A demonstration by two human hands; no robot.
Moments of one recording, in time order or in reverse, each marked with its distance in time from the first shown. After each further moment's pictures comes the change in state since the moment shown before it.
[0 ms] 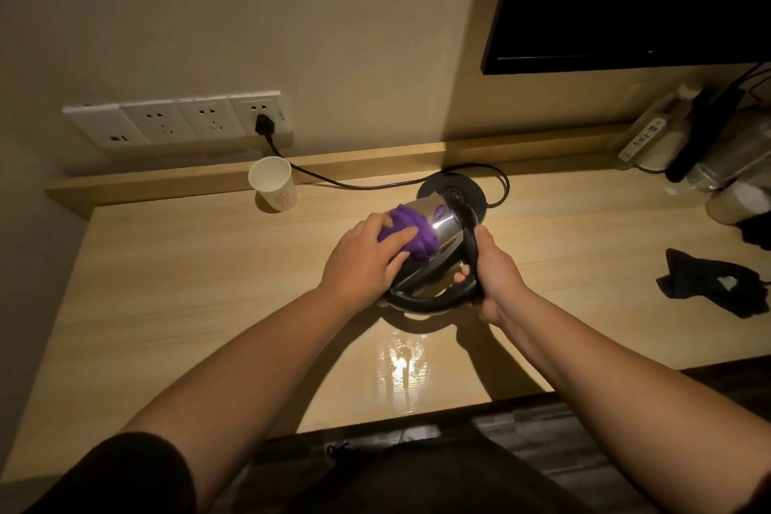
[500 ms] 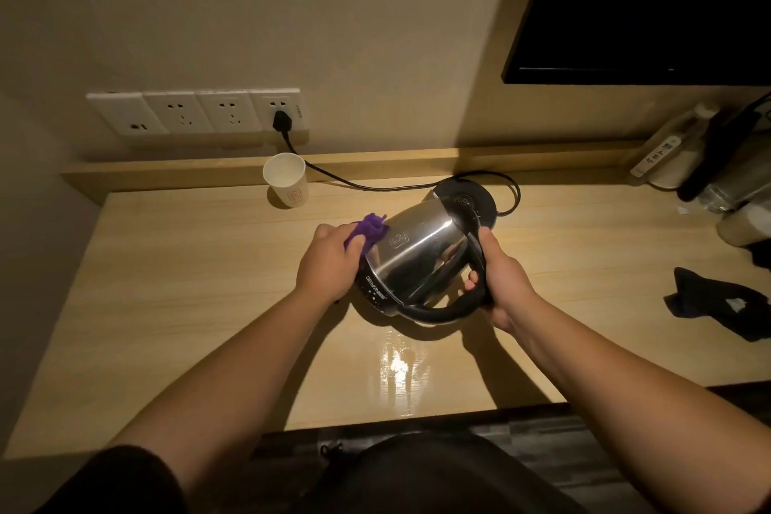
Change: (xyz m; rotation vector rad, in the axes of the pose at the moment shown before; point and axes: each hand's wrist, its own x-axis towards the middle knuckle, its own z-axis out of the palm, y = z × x) left_hand -0.012 -0.046 -0.004 -0.312 0.002 -0.556; right_hand -0.001 -0.002 -0.003 -0.054 -0.075 -0.053
